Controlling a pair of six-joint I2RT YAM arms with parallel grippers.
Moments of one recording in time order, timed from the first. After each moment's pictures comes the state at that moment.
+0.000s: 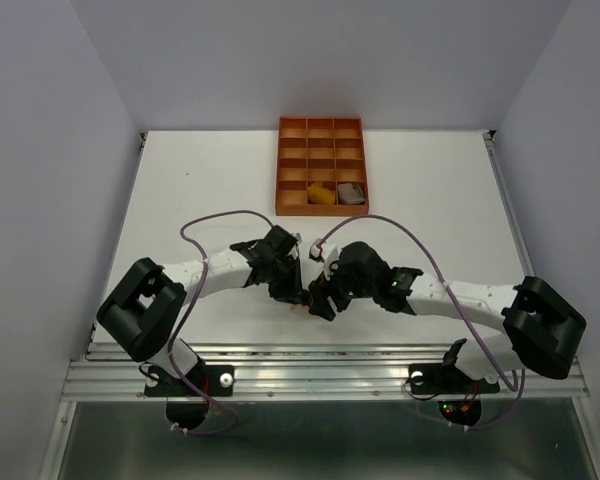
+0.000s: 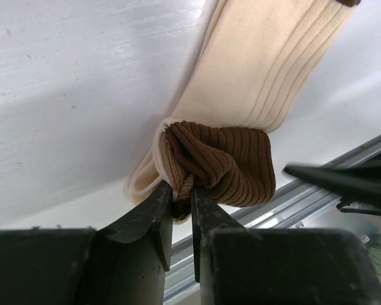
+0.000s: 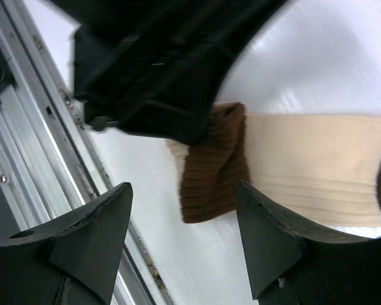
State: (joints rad) left arm -0.74 1.52 0.79 -0.35 0.26 -0.74; right arm 0.90 1.37 0.68 0.01 -0.30 0.16
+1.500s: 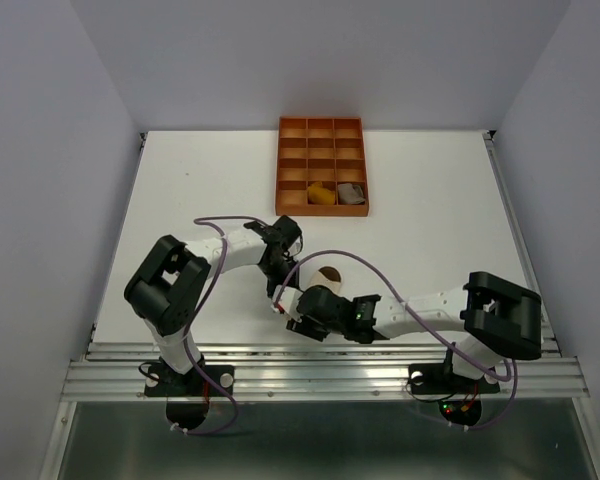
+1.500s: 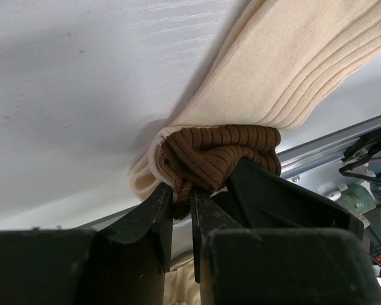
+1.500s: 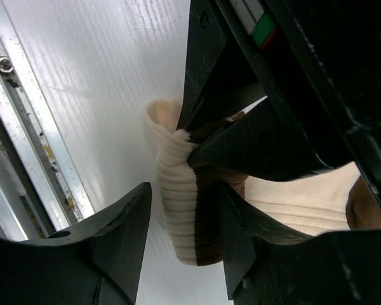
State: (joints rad) left arm -0.70 1.72 1.01 -0.74 0.43 -0.70; right arm 1.25 1.57 0.75 0.01 0.17 -0.13
